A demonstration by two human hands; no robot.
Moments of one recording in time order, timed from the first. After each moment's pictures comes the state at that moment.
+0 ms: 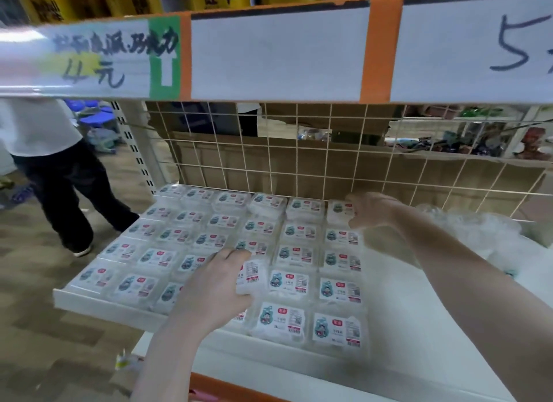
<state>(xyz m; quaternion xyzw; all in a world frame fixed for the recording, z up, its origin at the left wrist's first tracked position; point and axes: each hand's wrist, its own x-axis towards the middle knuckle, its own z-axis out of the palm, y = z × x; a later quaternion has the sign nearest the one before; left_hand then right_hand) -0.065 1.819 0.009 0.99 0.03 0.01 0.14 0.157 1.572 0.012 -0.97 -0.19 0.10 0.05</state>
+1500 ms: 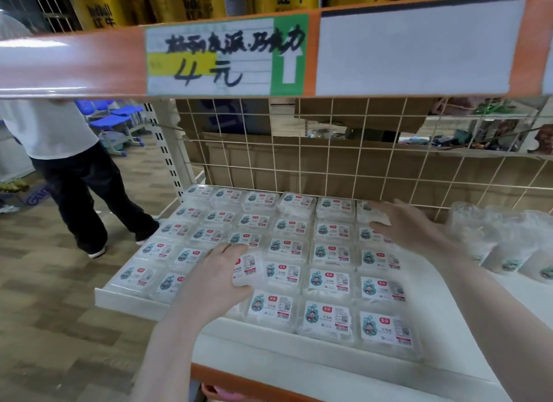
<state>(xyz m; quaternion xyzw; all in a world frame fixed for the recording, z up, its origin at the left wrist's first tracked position) -0.073 1.892 0.006 0.99 0.04 0.02 0.16 0.090 1.590 -0.002 -0.97 -0.17 -0.04 0.16</state>
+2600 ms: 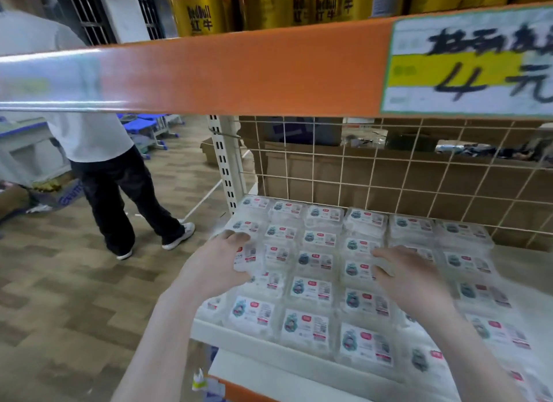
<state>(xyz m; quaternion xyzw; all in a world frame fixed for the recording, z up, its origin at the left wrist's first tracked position) -0.038 2.039 0.022 0.99 0.05 0.00 0.11 0.027 1.745 -0.009 -0.98 -0.10 -0.01 0.19</state>
